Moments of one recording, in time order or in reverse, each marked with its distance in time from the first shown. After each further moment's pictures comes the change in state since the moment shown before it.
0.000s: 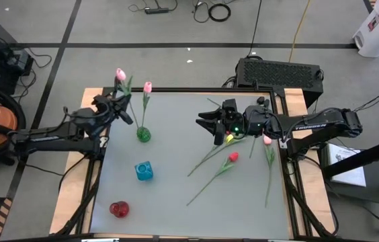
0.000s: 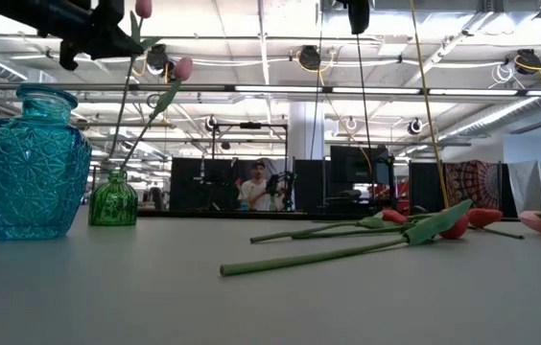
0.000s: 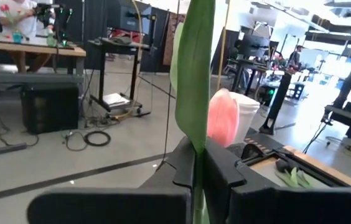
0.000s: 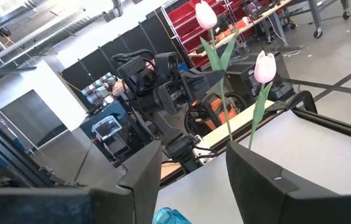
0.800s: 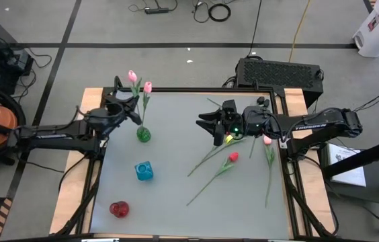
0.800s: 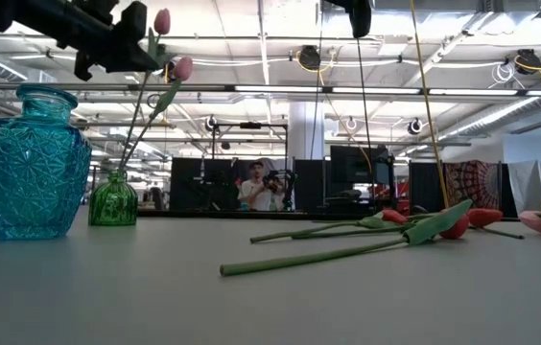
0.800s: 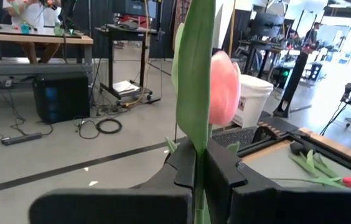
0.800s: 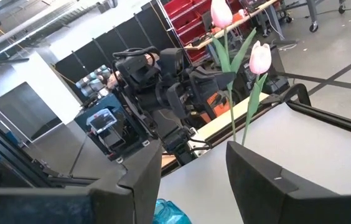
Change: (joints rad) left arm 0.001 0.159 0.000 0.071 -0.024 -0.022; right arm 0.000 0.000 0.000 -0.038 0.000 -0.001
